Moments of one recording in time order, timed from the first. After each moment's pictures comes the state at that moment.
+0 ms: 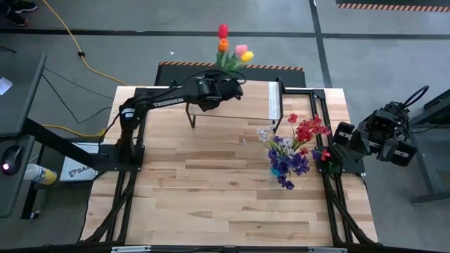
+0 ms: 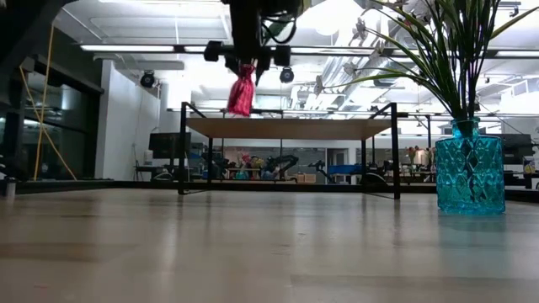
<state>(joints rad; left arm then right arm) 0.28 1.94 1.95 -1.04 -0.98 -0.93 0.54 0.41 0.67 0.52 -0.35 0.53</state>
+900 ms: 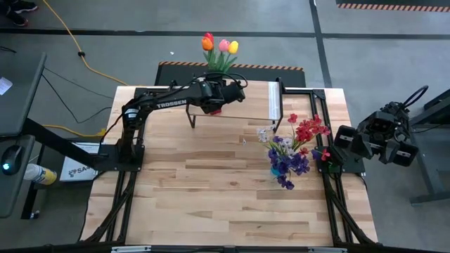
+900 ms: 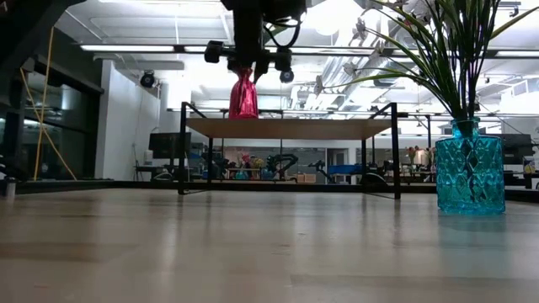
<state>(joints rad) 0.27 1.98 1.95 -1.05 -1.08 -0.97 0.54 0.41 0.67 0.51 -0.41 0.58</state>
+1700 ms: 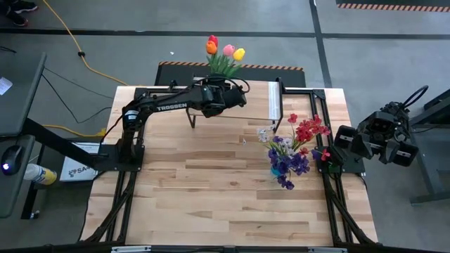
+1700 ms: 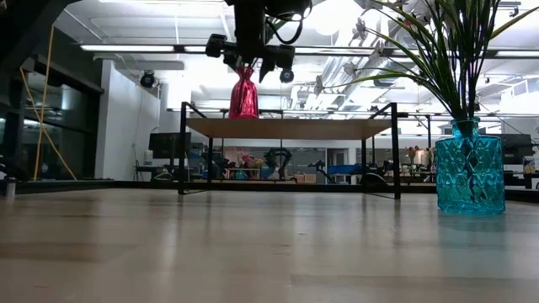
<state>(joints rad) 0.23 1.98 1.95 -1.05 -1.13 -0.92 0.54 0.41 0.67 0.51 -0.41 0.58</state>
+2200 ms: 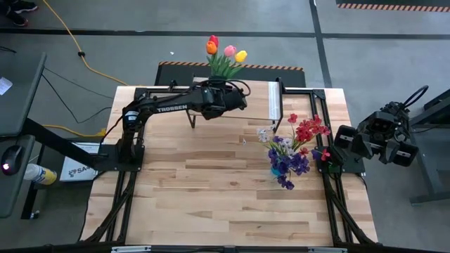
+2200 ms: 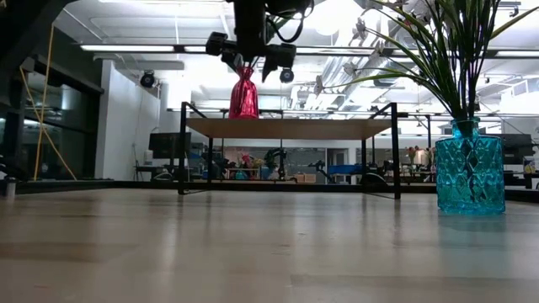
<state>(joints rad) 0.21 1.98 1.95 -1.06 -1.13 -0.92 0.54 0.41 0.67 0.51 -0.41 0.57</state>
